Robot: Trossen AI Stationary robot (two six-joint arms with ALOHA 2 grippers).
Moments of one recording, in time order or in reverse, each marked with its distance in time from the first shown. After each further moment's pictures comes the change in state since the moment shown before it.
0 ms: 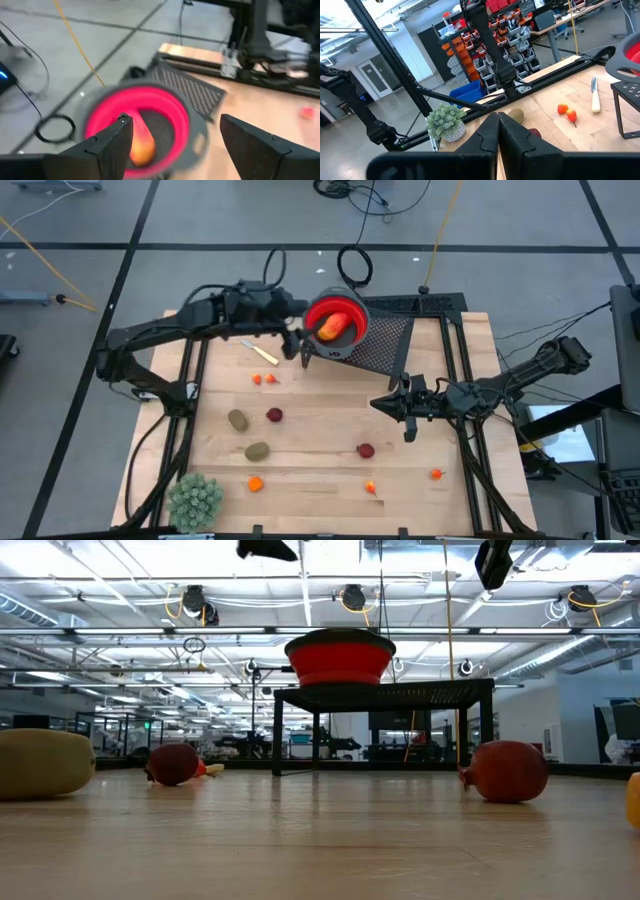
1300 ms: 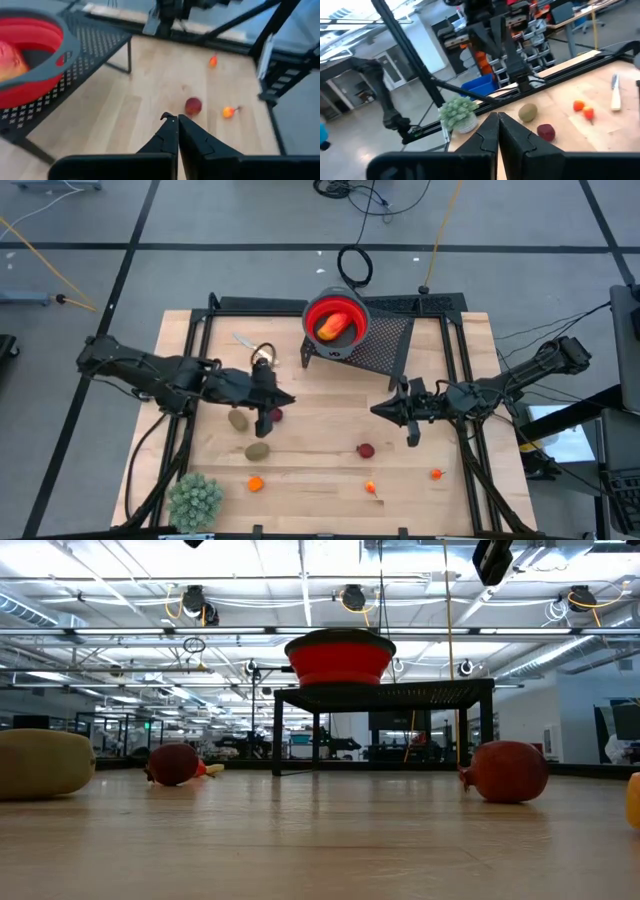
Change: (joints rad) left arm -0.491 -0.204 -0.403 0.126 -0.149 -0.297; right arm 0.000 0.000 0.000 0.001 -0.092 -0.009
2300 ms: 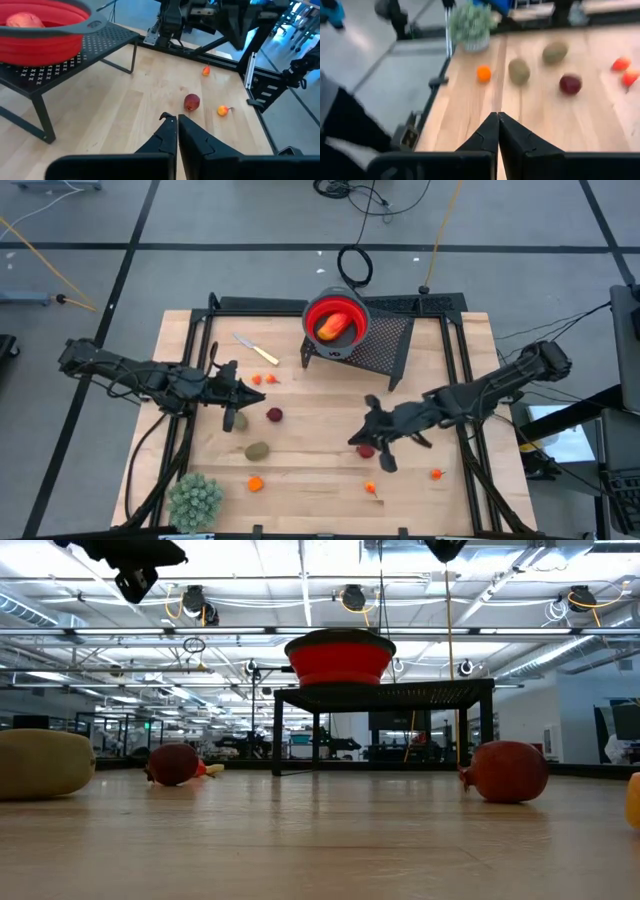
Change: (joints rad) left arm -0.010 -0.473 -0.540 0.263 0.000 -0.024; right arm 0.000 0.394 0.471 -0.590 -0.251 -0.177
